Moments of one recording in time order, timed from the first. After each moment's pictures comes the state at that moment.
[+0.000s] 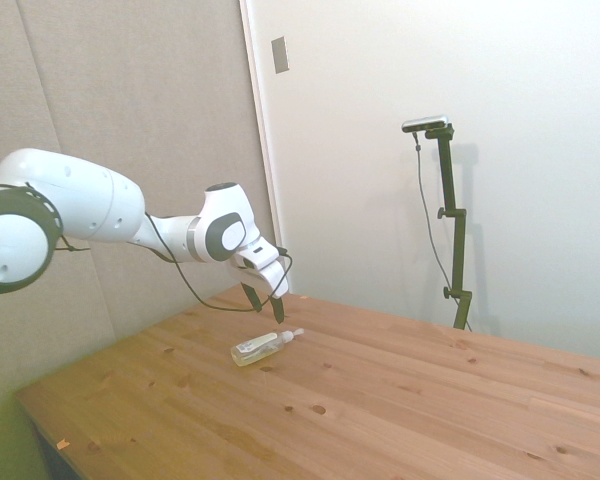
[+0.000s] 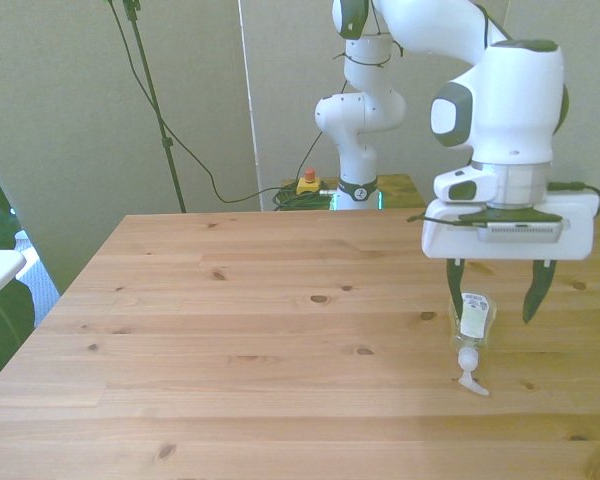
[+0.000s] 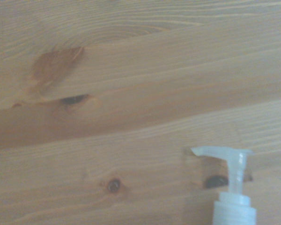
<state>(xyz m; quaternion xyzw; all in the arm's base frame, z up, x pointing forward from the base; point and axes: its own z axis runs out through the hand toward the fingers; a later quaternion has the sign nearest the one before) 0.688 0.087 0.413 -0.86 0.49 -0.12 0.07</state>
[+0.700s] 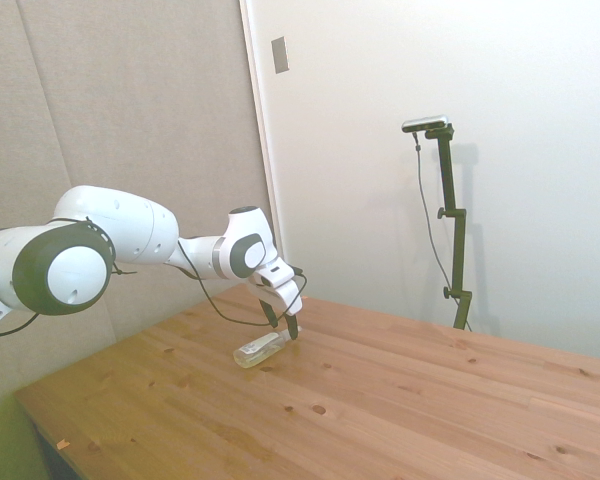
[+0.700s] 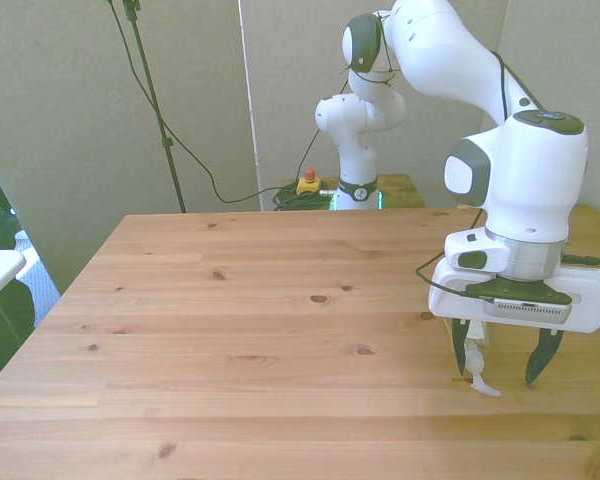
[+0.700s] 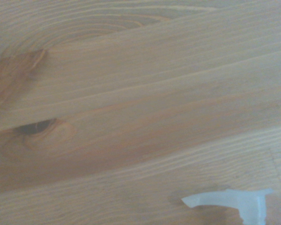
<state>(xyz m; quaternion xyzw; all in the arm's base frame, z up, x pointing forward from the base) 0.729 0.085 0.358 -0.85 0.51 -0.10 0.04</state>
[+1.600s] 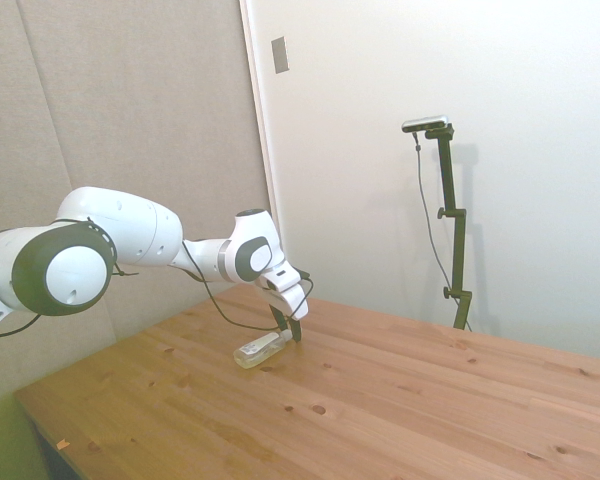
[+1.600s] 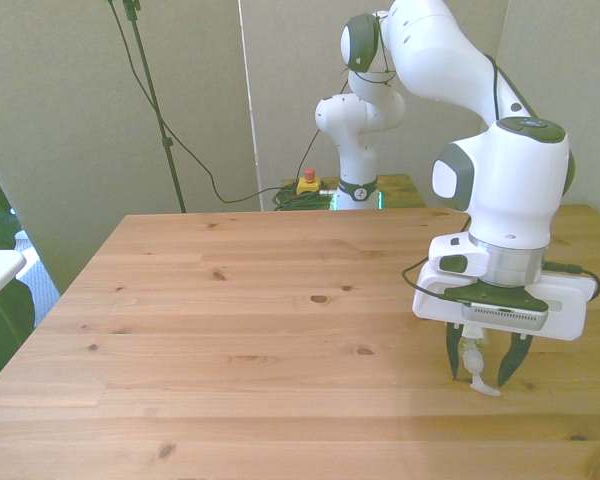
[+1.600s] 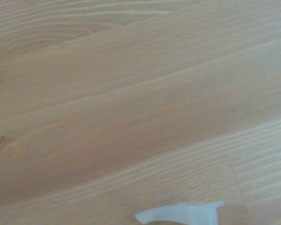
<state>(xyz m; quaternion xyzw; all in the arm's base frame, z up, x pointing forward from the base) 0.730 0.064 0.353 -0.84 0.54 -0.10 0.04</state>
